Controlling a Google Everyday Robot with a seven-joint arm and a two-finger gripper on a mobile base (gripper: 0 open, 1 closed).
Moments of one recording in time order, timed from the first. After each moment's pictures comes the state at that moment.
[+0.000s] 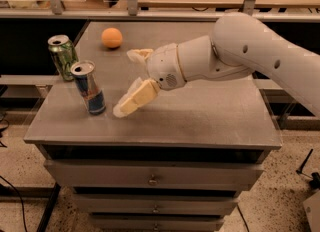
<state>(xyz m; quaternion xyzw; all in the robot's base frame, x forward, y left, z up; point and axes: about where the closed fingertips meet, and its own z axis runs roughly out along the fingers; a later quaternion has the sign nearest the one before) 0.524 0.079 0.902 -0.58 0.59 0.36 0.43</state>
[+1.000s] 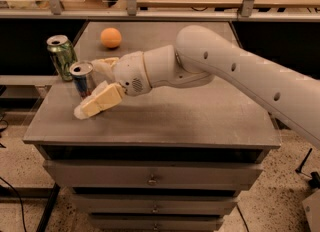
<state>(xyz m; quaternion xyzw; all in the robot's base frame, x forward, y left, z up) 0.510 0.157 0.898 -0.56 0.55 0.45 0.41</state>
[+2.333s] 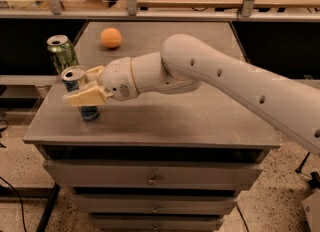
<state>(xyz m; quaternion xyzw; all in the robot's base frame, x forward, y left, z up) 0.511 0.187 0.887 -0.56 0.55 0.45 0.43</state>
